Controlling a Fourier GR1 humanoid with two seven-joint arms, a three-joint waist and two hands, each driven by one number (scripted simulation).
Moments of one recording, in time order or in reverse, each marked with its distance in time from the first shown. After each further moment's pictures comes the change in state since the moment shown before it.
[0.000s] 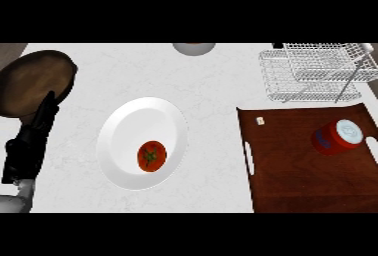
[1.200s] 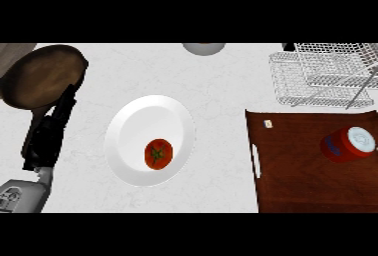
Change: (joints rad) left arm -0.086 -0.085 0.001 0.071 -0.082 -0.048 0.015; right arm -0.322 -0.437 0.228 0.074 -0.076 0.494 0.716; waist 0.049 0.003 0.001
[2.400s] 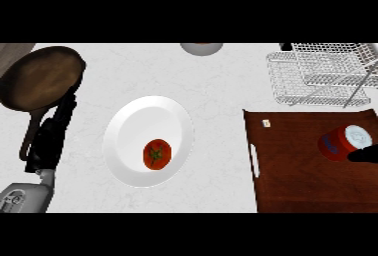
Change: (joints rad) left arm 0.021 -0.070 0.068 -0.010 -0.077 -0.054 0.003; right arm -0.059 0.109 0.177 0.061 0.213 0.070 0.032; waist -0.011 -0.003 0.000
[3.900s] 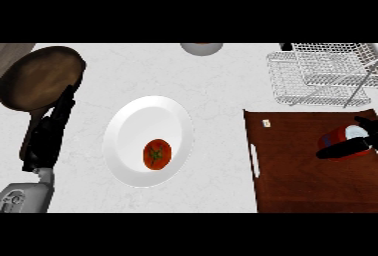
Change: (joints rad) left arm -0.001 -0.069 0.093 -0.023 -0.080 -0.082 0.024; right arm -0.075 0.249 -0.035 0.234 0.180 0.042 -0.055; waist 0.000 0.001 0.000
